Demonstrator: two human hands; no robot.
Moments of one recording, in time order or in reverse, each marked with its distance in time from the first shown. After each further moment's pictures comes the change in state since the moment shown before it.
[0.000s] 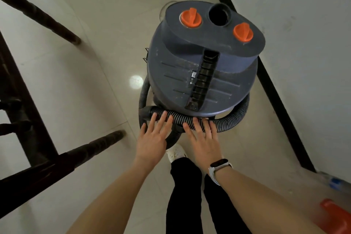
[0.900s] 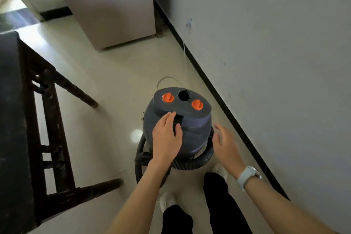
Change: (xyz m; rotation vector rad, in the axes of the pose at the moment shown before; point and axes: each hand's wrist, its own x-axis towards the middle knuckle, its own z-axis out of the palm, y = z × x) left_hand -0.034 0.144 -0.235 -0.668 0.597 -0.070; right_hand -0.028 0.105 -0.253 0.932 0.296 0.375
